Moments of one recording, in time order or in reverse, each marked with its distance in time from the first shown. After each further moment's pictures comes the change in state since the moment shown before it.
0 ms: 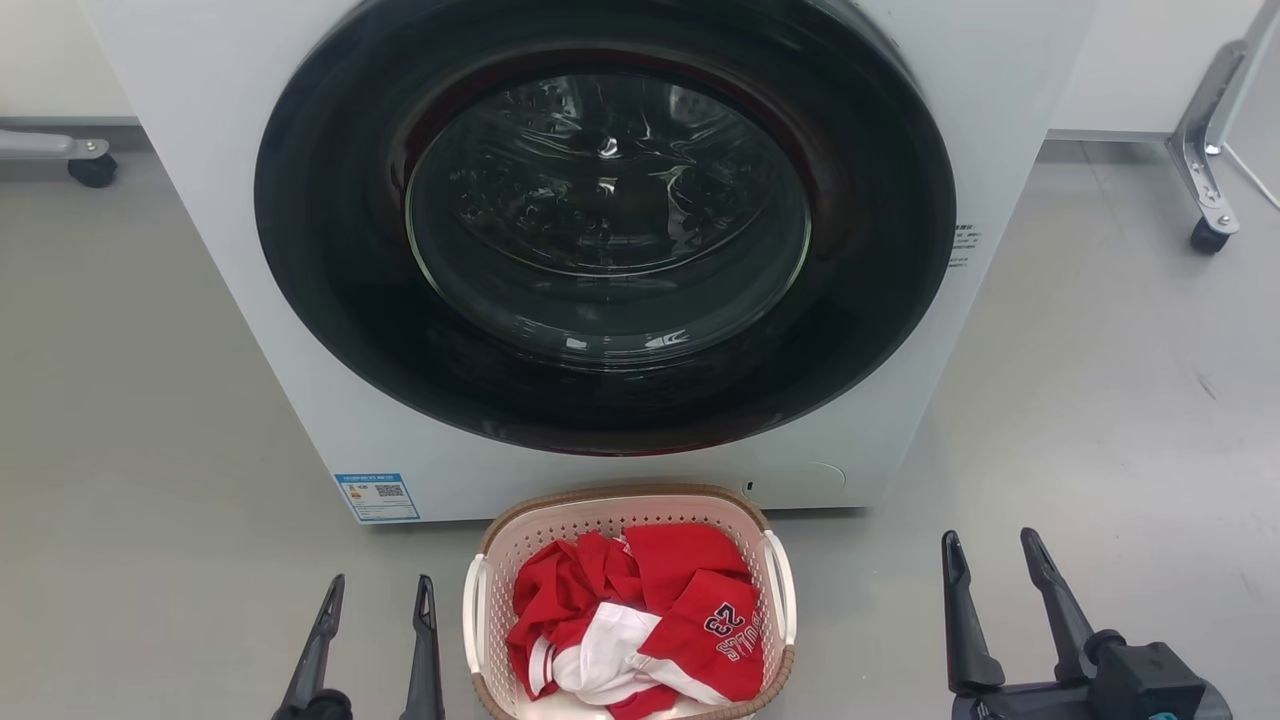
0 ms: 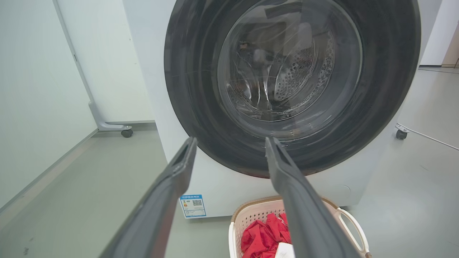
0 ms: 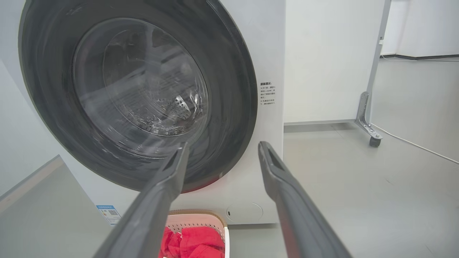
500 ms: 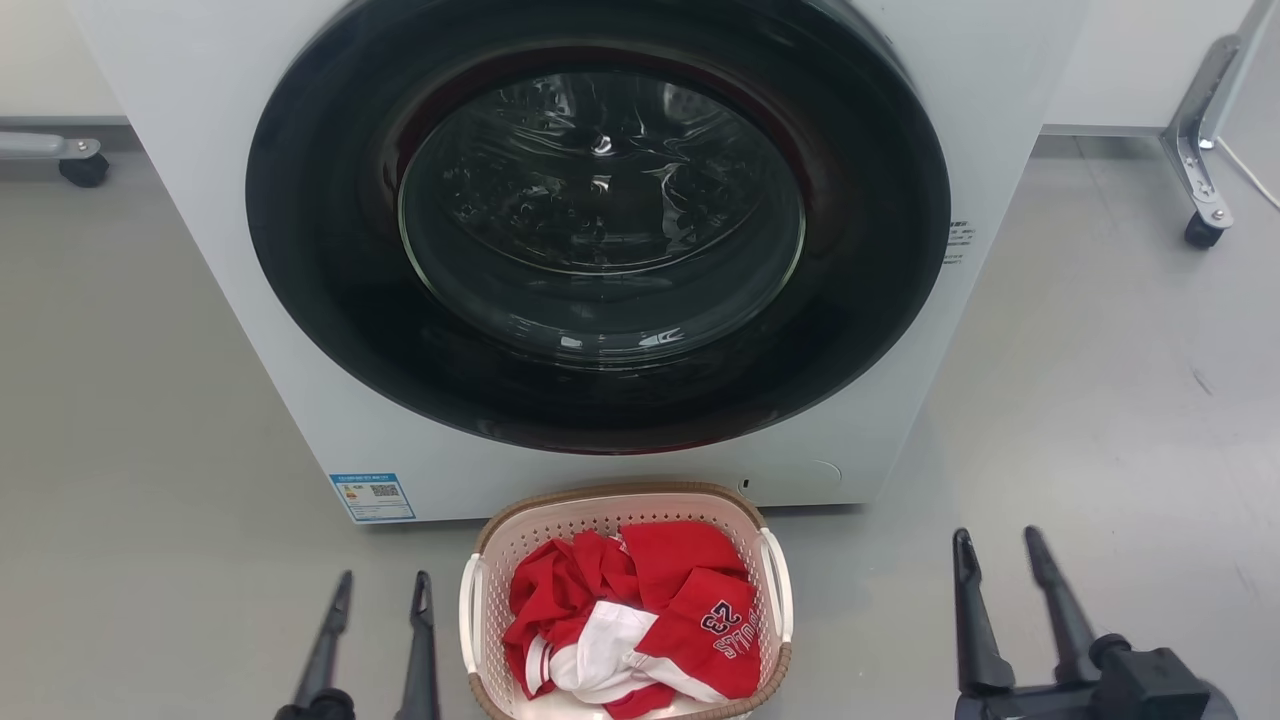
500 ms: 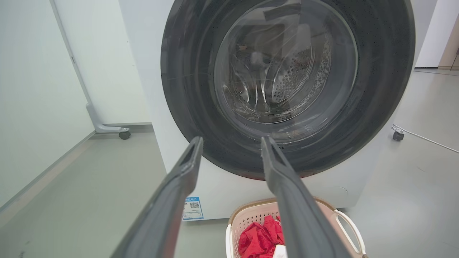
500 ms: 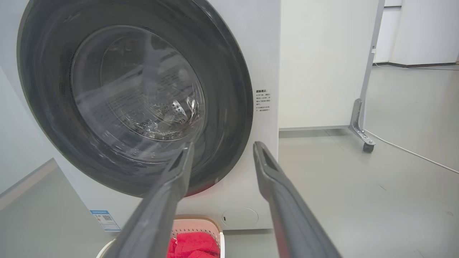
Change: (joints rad) left arm 0.011 -0.006 0.002 -0.037 0.010 0.000 0.000; right arm 0.016 0.019 -0.030 -0.049 -0.044 0.000 0.000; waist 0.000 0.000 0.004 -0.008
